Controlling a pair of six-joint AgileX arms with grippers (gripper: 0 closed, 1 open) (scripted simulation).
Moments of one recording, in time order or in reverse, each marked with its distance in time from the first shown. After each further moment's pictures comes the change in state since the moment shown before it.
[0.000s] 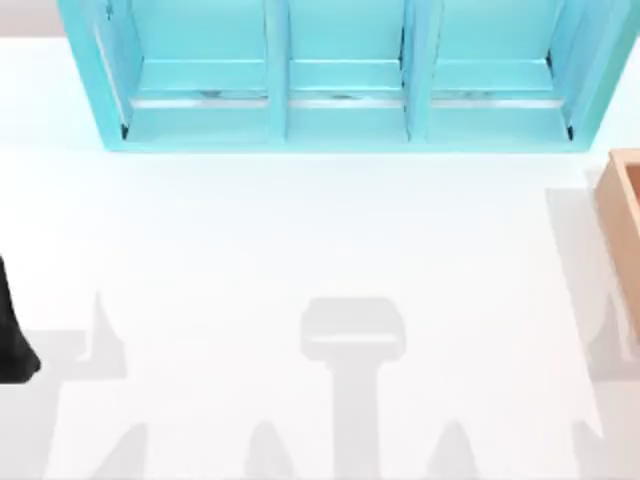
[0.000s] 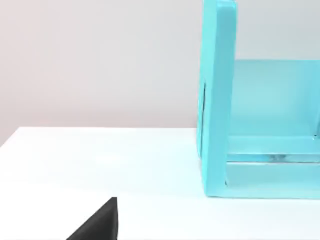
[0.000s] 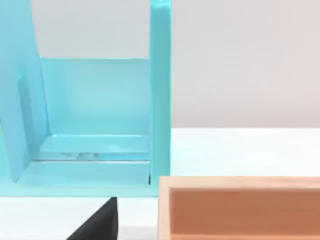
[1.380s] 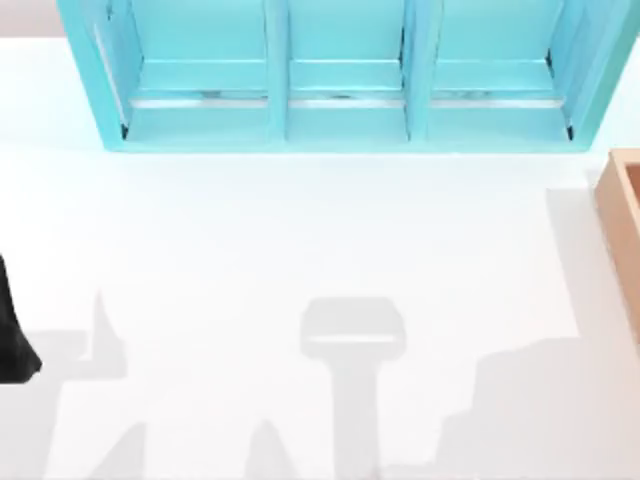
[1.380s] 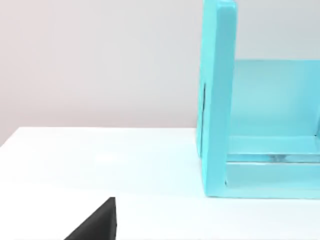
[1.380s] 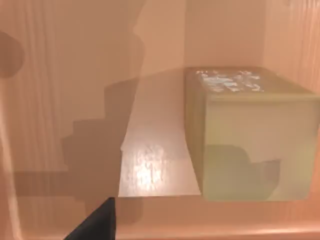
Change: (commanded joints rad) left arm 0.000 0.000 0.000 0.000 0.000 0.000; right arm -0.379 1.466 1.146 -1.148 0.006 -0.360
